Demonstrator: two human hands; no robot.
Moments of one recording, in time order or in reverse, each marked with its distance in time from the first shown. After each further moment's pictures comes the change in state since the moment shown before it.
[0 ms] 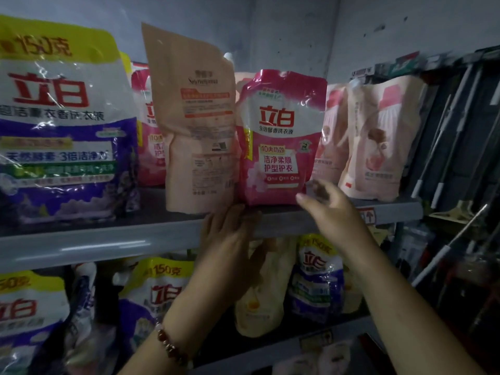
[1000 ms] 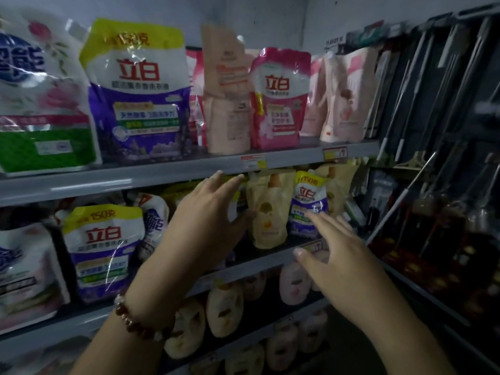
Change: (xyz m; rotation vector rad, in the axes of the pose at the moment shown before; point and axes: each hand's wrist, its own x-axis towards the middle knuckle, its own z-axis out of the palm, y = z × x) left_hand -0.174 -0.016 -0.173 -0.131 -0.177 -0.003; right_hand -0.310 -0.081 0.033 -0.548 -0.124 0.120
